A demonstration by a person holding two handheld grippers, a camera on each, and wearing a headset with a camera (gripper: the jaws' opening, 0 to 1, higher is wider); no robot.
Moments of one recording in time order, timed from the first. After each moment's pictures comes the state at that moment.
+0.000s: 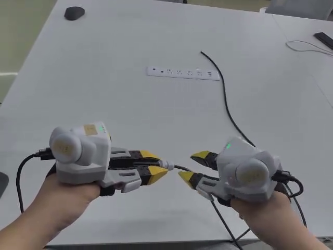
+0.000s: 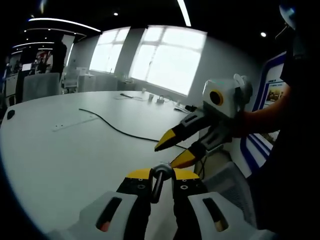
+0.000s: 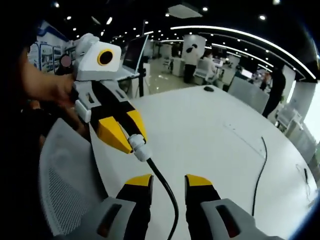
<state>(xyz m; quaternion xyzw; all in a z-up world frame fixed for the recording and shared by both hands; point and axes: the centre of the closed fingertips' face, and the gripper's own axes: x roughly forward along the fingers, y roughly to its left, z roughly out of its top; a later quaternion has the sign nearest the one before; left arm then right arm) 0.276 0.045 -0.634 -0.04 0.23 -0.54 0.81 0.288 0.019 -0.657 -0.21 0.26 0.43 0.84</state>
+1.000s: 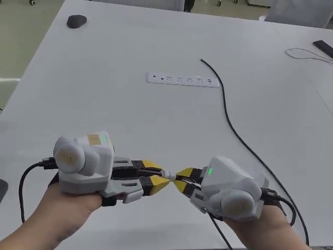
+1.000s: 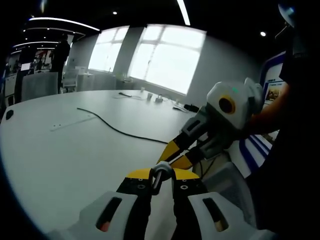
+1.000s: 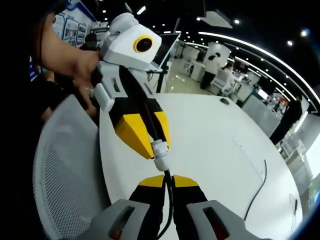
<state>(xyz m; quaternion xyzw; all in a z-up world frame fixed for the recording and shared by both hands) 0.272 0.039 -0.635 -0.04 0.23 -0.54 0.81 0.275 0.026 -0.664 -0.28 0.24 0.47 0.80</state>
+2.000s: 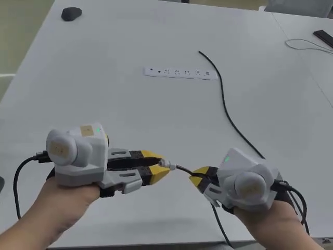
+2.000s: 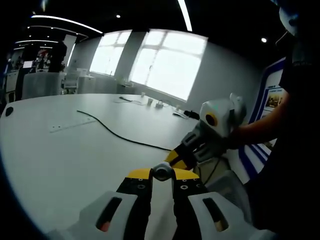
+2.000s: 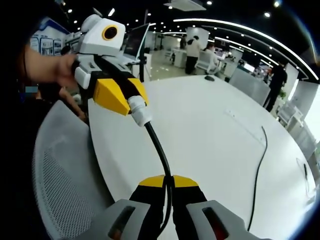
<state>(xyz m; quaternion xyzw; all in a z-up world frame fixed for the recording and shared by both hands) 0.279 0.031 -0.627 -0.07 0.22 -0.54 0.81 0.282 -0.025 -0.695 -0.22 0.31 0.41 0.83</state>
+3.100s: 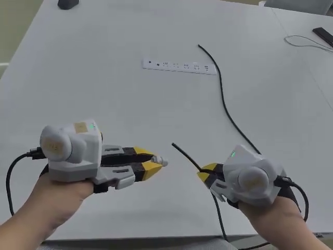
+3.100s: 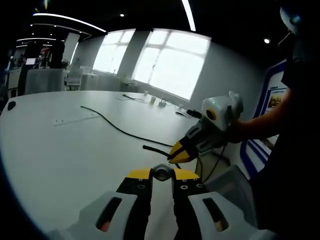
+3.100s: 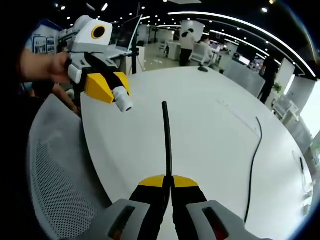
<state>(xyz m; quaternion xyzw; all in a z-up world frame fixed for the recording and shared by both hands) 0.279 0.043 -0.648 -0.07 0.23 -0.53 0.82 0.288 -0.046 -0.707 -0.23 0.34 0.38 0.83</state>
